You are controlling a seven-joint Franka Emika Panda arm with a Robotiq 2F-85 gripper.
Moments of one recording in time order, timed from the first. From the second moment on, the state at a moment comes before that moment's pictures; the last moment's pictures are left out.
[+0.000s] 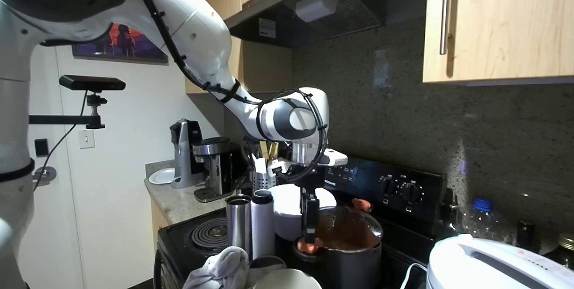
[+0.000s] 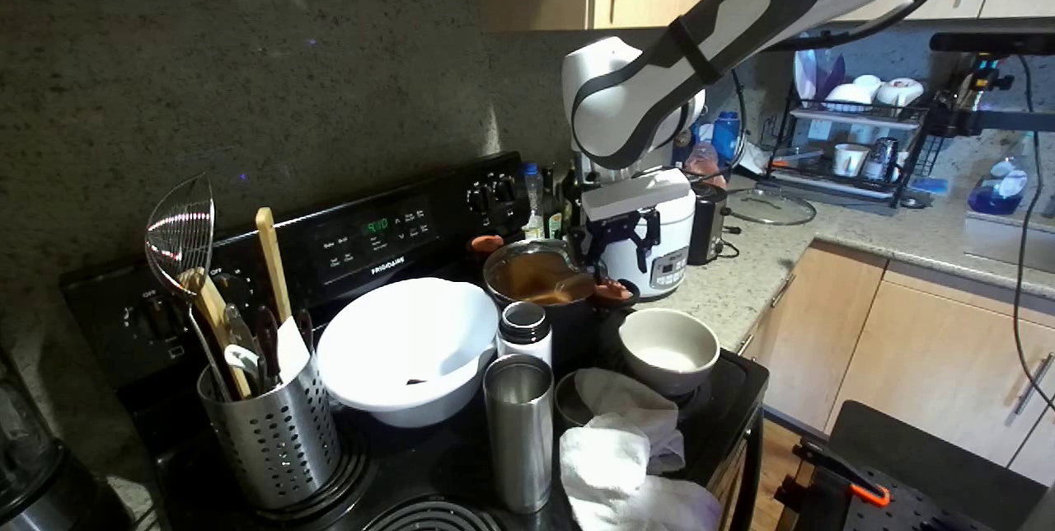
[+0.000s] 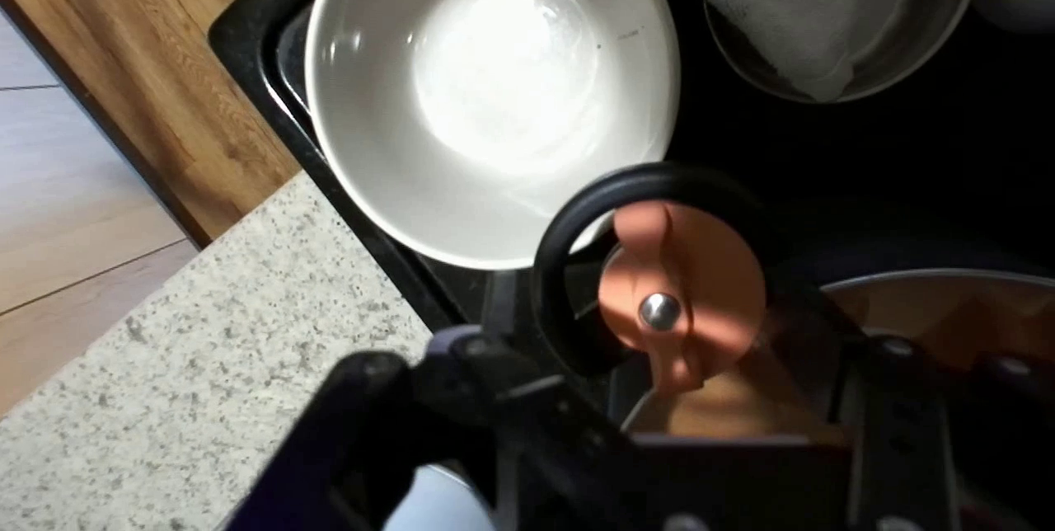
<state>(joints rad) -0.03 0.12 -0.09 -2.16 -0.15 2.16 0.60</state>
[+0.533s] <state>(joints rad) -0.03 0.06 -0.09 -2.15 -0.15 2.16 0.39</state>
